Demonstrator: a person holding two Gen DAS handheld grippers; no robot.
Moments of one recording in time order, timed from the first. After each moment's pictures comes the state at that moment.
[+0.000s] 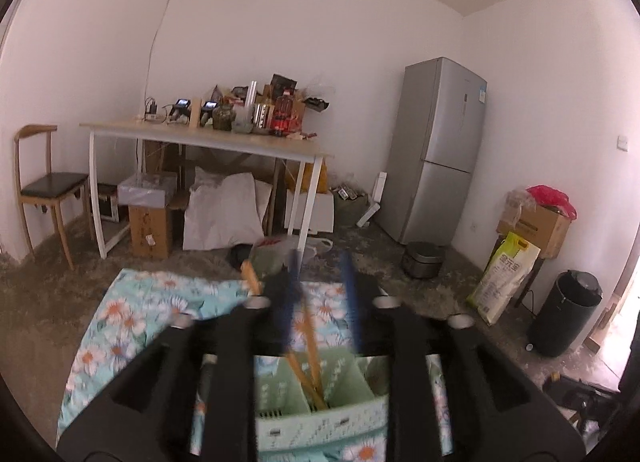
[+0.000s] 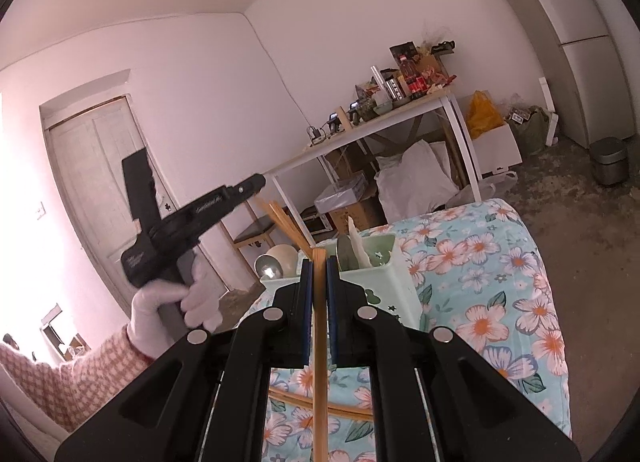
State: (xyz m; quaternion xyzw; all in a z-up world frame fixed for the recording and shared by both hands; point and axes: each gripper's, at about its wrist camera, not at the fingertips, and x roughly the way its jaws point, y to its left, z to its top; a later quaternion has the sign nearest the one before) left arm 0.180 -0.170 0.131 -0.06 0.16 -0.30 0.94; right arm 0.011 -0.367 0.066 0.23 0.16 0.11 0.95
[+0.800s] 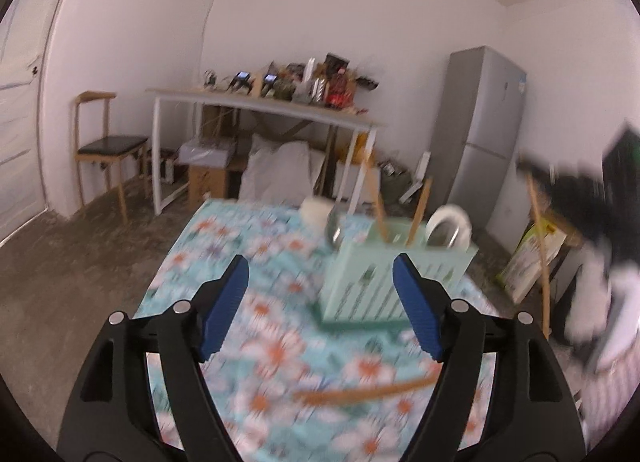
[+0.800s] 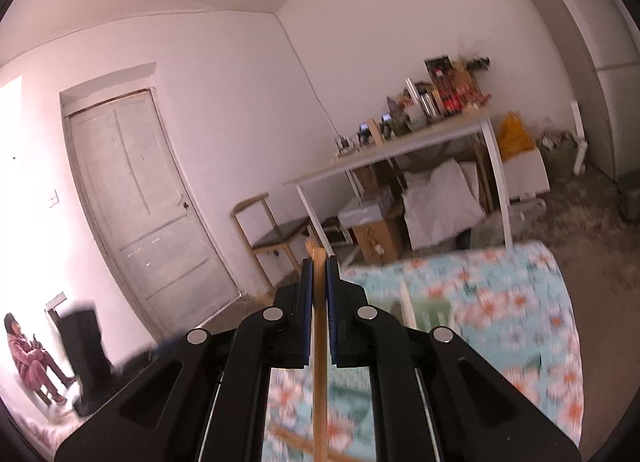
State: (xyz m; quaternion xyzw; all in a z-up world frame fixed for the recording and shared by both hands) left arm 0.076 -0.040 0.073 -0.06 0.21 -0.22 0.95; right arm 0.080 -0.337 0.125 0.19 0.12 0.15 0.96
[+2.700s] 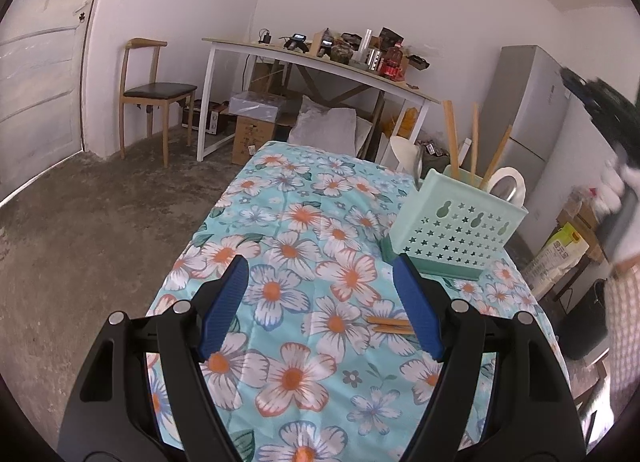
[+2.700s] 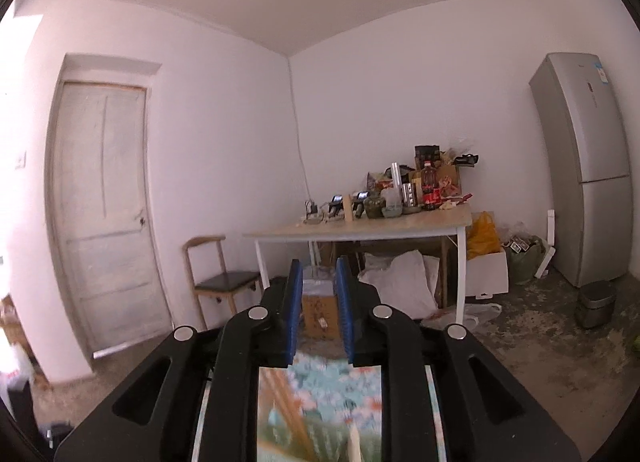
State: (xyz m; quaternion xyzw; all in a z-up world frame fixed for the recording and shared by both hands) left arm 0.065 0.017 0.020 -0.10 0.28 -0.15 0.94; right arm 0.085 -0.318 0.179 0.06 0.04 0.06 1.00
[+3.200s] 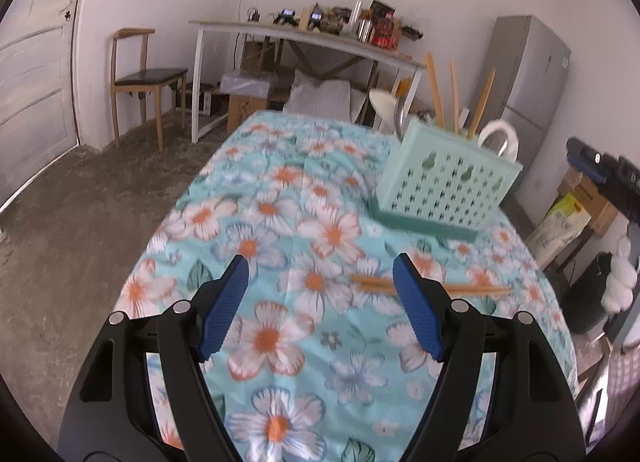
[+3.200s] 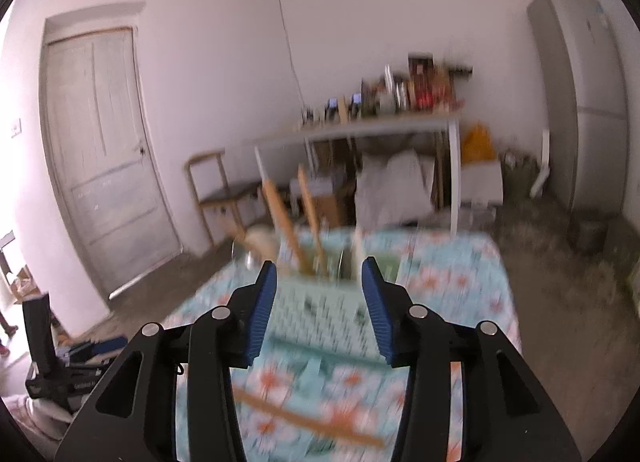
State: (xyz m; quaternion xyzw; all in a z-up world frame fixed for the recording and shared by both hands) left arm 0.048 -0.008 0.000 -0.07 0.32 -0.16 0.93; right arm 0.041 -0.310 0.076 0.09 0.23 0.07 0.97
